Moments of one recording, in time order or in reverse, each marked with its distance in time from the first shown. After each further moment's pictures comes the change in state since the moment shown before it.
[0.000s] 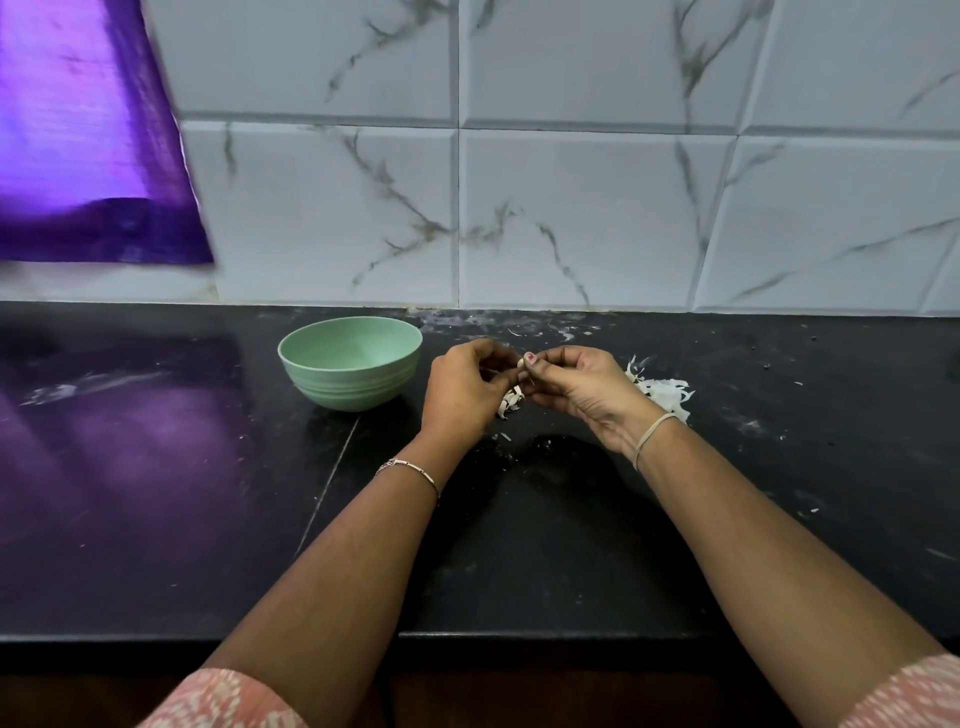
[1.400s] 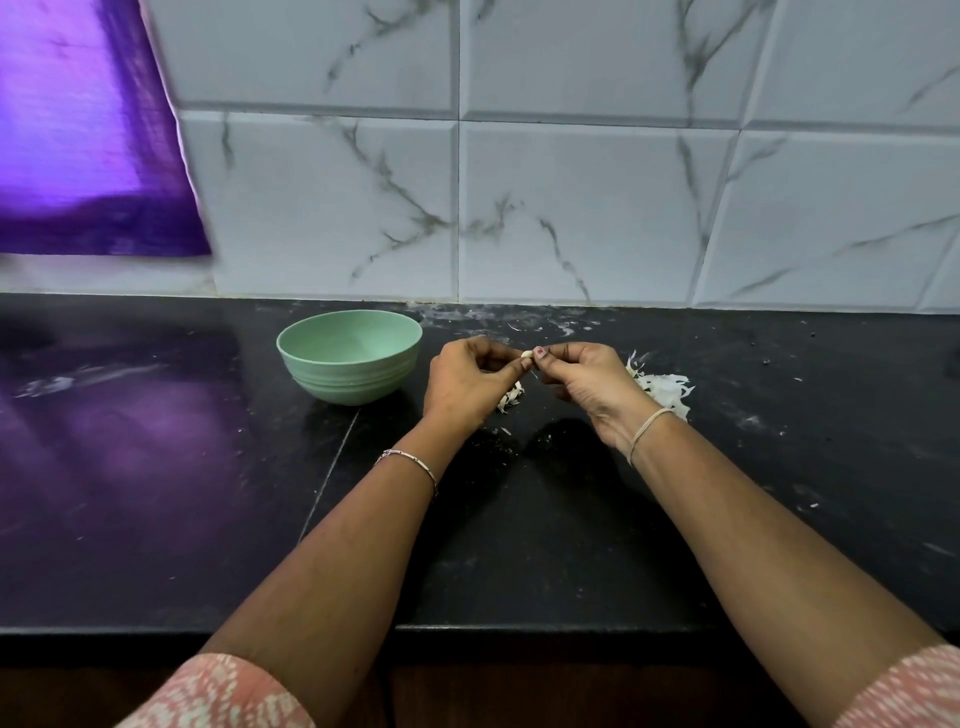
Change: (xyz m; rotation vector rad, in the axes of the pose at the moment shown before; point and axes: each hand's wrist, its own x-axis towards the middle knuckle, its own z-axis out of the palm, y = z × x) left_hand 0.002 -0.005 0.005 -0.194 -0.021 -0.135; right_hand 0.009 0.007 0.001 -0.181 0.140 -0.055
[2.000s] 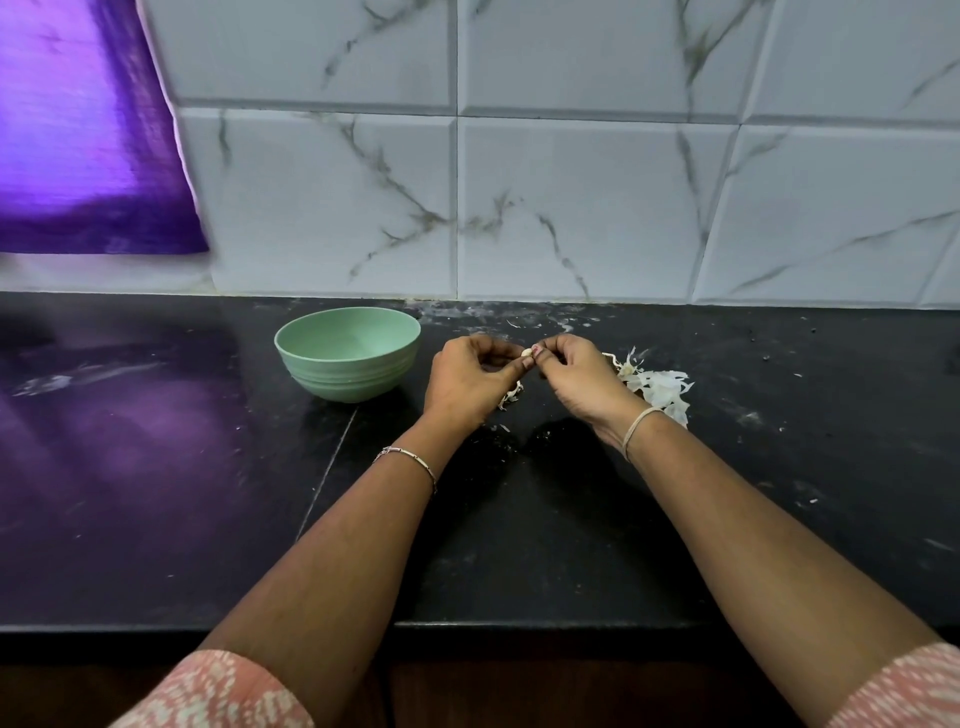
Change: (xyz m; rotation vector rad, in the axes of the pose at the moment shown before) left_hand 0.000 -0.001 0.002 -0.015 -0.030 0.033; right_hand 0.004 0.002 0.005 -0.349 0.018 -0.146
